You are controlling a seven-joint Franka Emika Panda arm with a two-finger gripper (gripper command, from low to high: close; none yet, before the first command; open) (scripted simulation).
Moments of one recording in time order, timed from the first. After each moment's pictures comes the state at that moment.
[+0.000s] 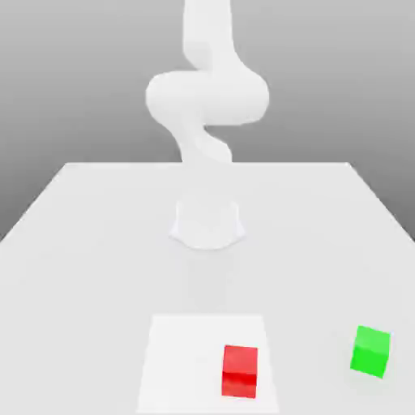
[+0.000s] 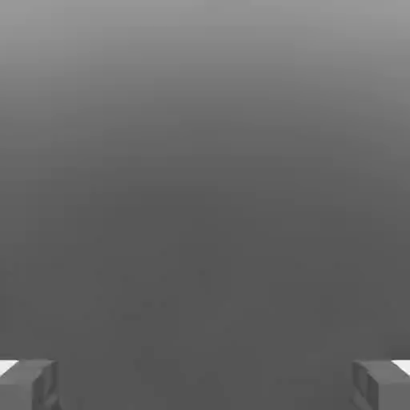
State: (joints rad) arm -0.01 -0.71 0.02 -2.32 -0.01 2.34 0.83
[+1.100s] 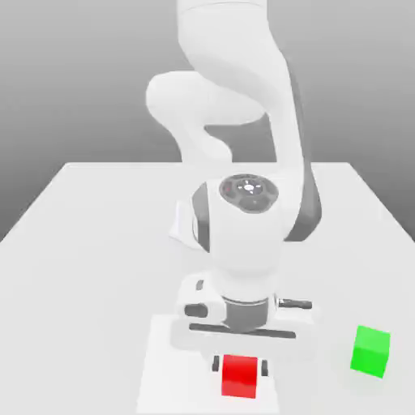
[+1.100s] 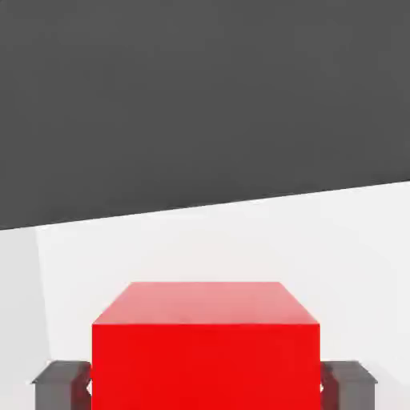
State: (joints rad) arm 0.01 0.34 0.08 -2.53 -0.09 2.87 1.08
